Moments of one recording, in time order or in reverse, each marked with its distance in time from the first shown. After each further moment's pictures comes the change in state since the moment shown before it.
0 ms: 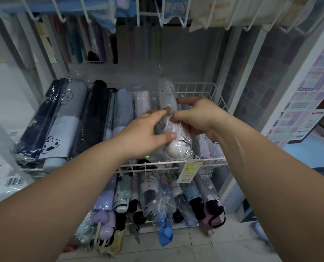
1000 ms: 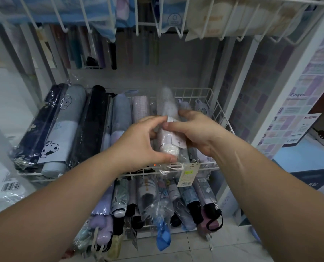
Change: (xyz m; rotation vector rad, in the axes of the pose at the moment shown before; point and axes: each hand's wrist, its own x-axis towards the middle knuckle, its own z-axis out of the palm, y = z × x) left_hand -0.022 0.010 0.002 -0.232 0.039 0.030; right_hand -0.018 0.013 0.008 0.315 -0.133 0.038
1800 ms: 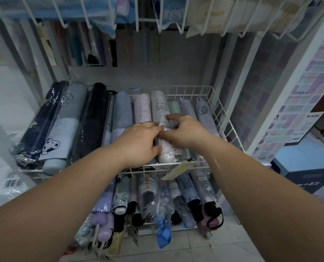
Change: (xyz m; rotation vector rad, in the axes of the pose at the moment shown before) left_hand 0.019 -0.023 0.002 0.629 -0.093 0.031; right_hand 0.025 0.017 0.010 -0.714 0.076 -0.155
